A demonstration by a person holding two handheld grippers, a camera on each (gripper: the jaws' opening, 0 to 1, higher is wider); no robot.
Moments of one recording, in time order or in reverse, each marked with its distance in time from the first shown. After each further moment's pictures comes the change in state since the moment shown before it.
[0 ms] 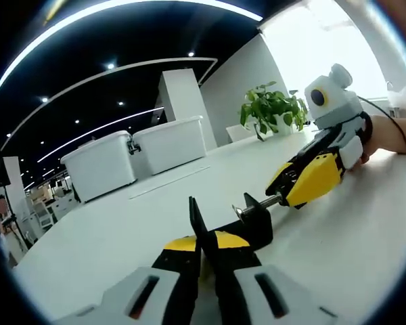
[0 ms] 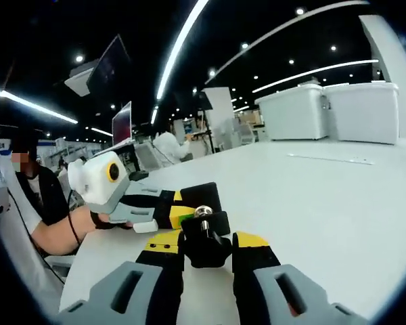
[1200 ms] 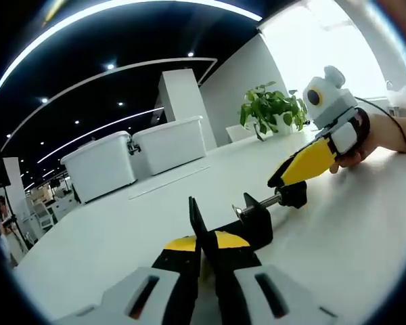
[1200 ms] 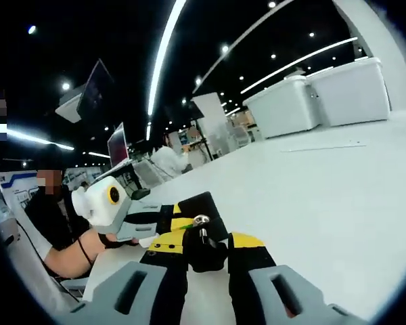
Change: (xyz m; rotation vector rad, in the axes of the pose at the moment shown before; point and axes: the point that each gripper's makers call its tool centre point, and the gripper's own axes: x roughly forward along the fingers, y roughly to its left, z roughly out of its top) left arm 0.000 -0.002 0.000 0.003 -0.001 -0.001; right arm -0.011 0.002 0.007 0.082 -0.059 0.003
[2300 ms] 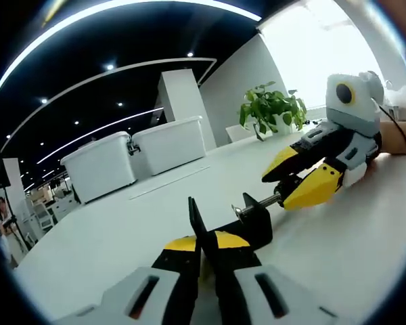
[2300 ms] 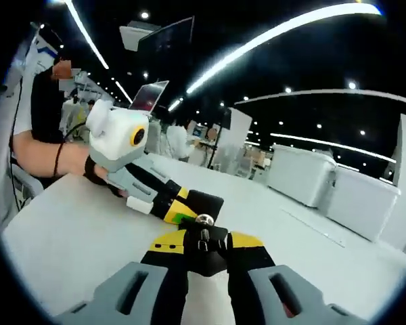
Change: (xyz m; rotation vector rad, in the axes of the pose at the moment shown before) left arm -0.003 0.000 0.001 0.003 0.000 -0.001; right arm 0.009 0.016 0.004 -0.716 -0.061 -0.057
